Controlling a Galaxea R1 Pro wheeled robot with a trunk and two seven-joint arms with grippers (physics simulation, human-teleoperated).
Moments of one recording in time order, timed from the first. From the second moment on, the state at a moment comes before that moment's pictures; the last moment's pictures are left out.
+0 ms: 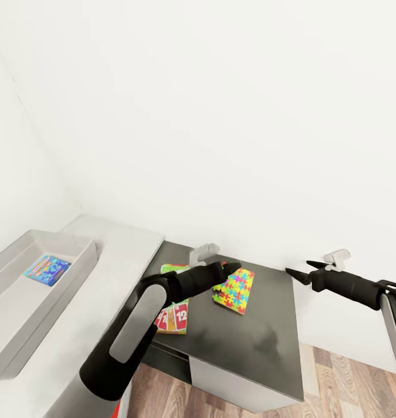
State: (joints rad) left arm -0.60 -0.12 -0.52 -1.56 1.18 0.71 0.46; right arm -0.44 -0.29 -0.33 -1.61 0.03 0.76 0.93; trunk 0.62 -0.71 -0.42
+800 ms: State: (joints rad) left arm -0.50 -0.12 -0.56 -1.58 1.20 0.71 0.46; right arm -0.44 -0.30 -0.37 -1.61 0.03 0.76 0.93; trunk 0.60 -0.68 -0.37
